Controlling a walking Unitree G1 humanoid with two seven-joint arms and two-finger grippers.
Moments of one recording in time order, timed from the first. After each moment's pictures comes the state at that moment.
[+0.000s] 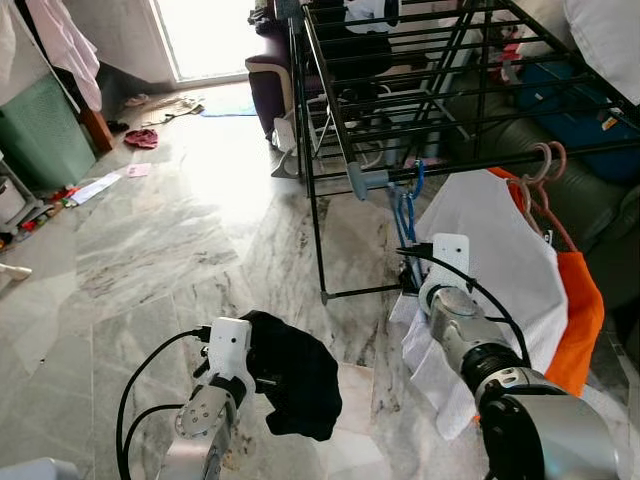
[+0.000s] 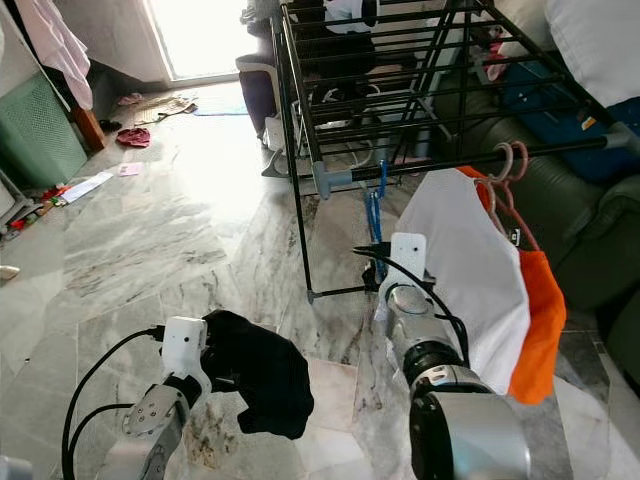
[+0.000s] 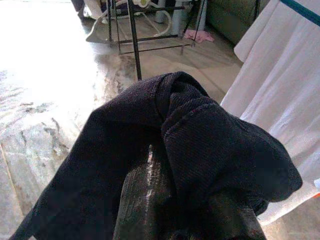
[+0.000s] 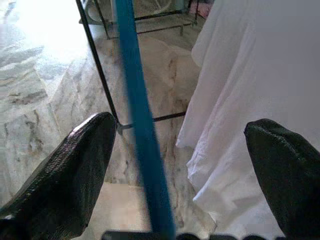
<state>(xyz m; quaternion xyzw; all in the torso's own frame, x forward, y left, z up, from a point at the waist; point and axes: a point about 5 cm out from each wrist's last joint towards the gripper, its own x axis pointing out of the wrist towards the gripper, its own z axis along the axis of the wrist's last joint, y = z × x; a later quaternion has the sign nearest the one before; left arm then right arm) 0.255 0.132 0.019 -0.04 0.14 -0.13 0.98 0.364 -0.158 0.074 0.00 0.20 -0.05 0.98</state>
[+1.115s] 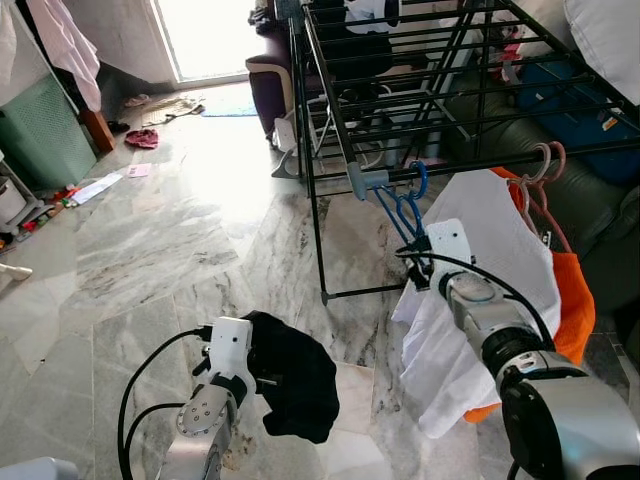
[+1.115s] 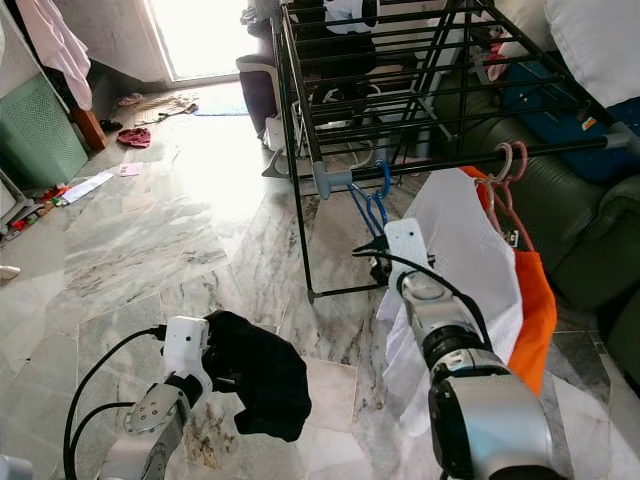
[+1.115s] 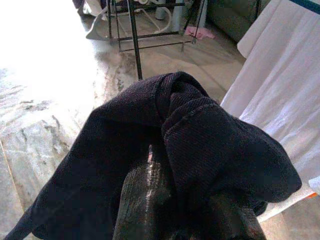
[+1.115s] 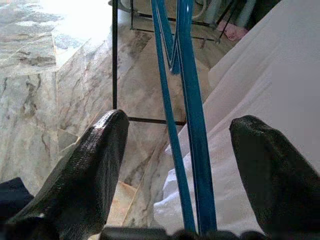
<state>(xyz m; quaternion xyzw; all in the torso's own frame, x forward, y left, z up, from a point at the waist) 0.258 0.131 0.017 -0.04 0.14 -0.13 0.98 0.375 -0.172 0.093 -0.11 0.20 0.04 0.97</state>
